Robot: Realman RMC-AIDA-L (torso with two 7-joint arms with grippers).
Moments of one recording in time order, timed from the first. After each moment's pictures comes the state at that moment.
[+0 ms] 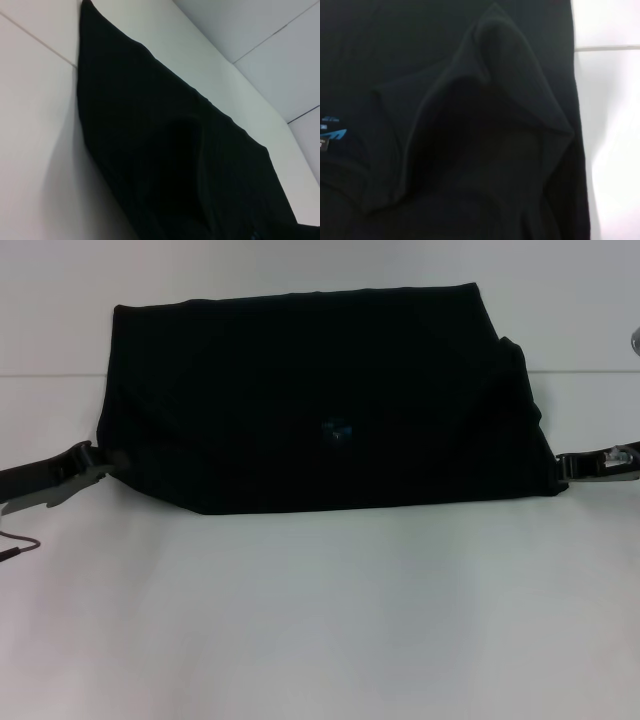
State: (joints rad) left arm -0.53 -2.00 0.61 0.58 1.98 1.10 -2.23; right arm 0.80 1.99 -0.84 -0.56 -2.59 -0.89 2.49
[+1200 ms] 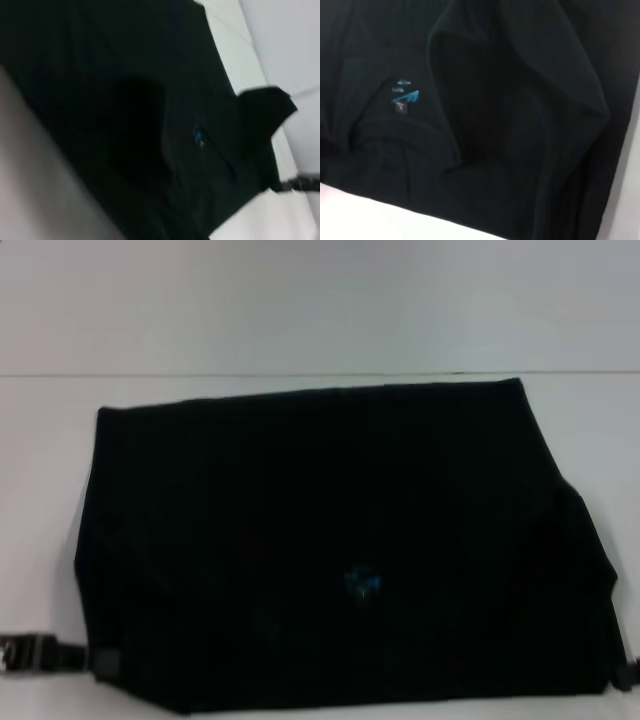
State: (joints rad) left arm -0.40 -1.96 0.55 0.79 2.31 1.88 -2.21; right arm 0.44 2.01 -0.71 -0.98 -2.50 -1.74 2.41
